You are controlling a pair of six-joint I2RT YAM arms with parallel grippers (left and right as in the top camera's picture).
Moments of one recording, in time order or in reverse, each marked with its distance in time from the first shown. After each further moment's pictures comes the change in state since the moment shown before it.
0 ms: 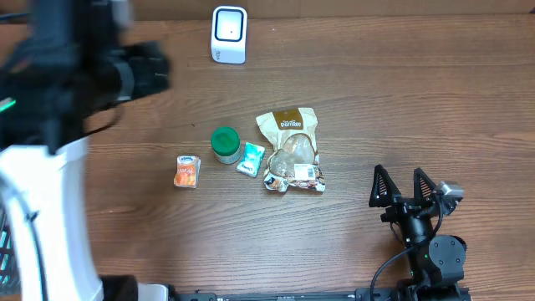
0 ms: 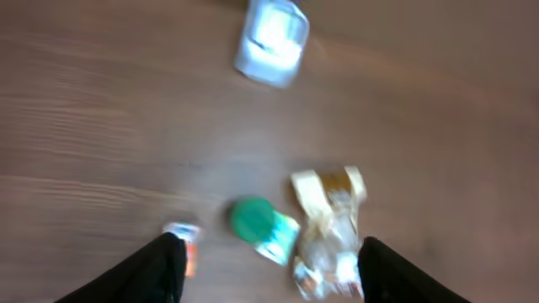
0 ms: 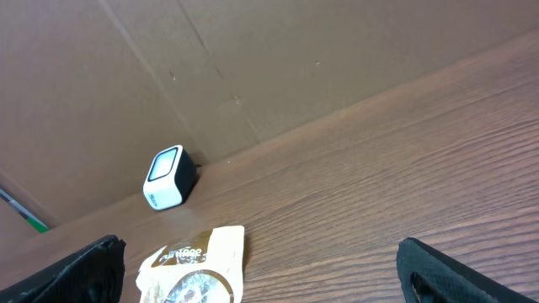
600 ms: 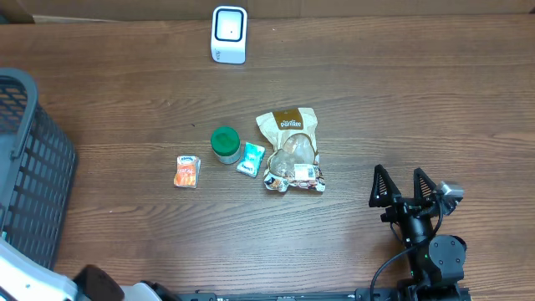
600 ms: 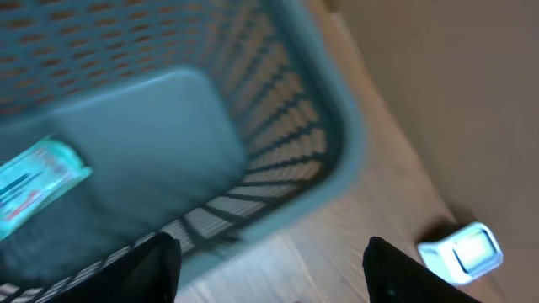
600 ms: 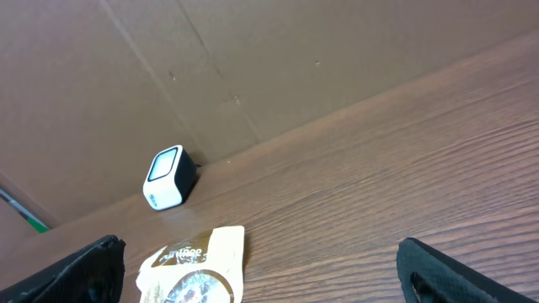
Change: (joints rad) left arm 0.826 -0.006 -0.026 0.003 -0.004 -0.063; right arm 0.000 0.000 0.000 0.000 0.000 0.000
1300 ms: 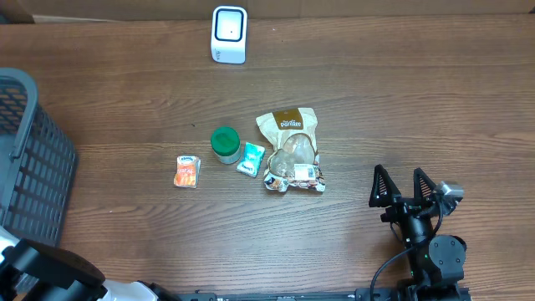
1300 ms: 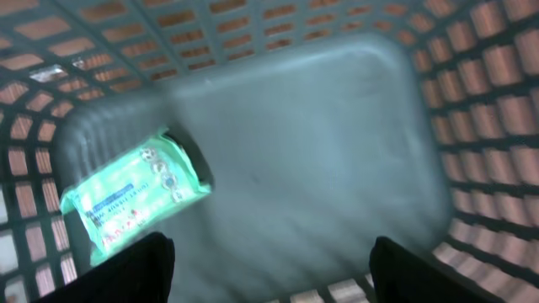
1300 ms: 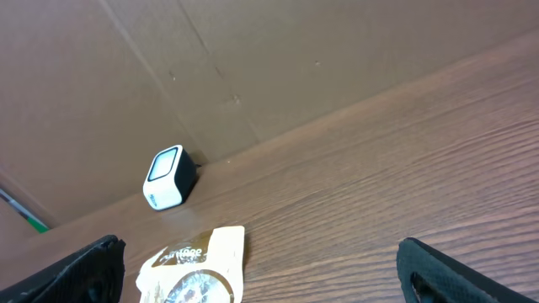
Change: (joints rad) left arm 0.106 0.114 -0.549 0.447 -0.295 0.087; right arm 0.000 0.000 0.000 -0.001 0.000 0.000
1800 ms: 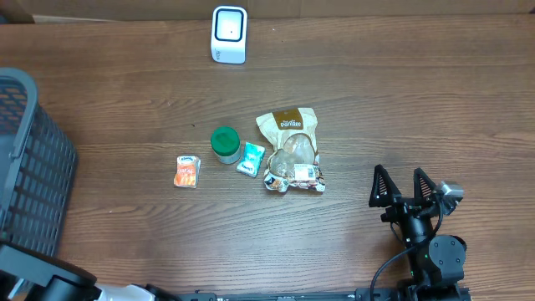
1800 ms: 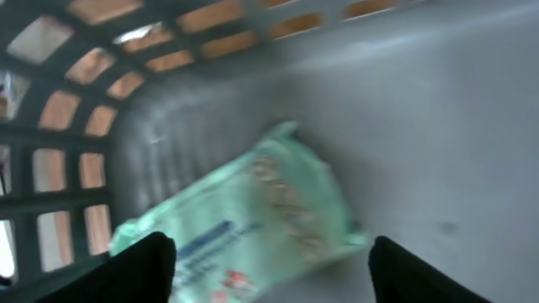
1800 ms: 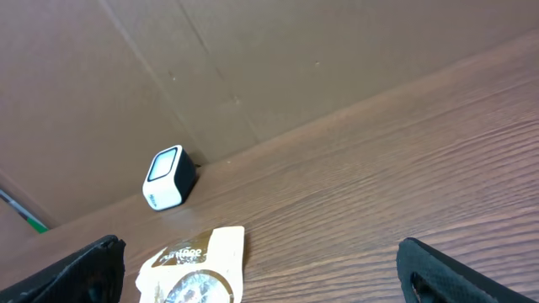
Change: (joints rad) left arm 0.197 0.002 -0.485 0.521 -0.096 0.204; right arm 0.000 0.000 0.000 0.000 0.000 0.000
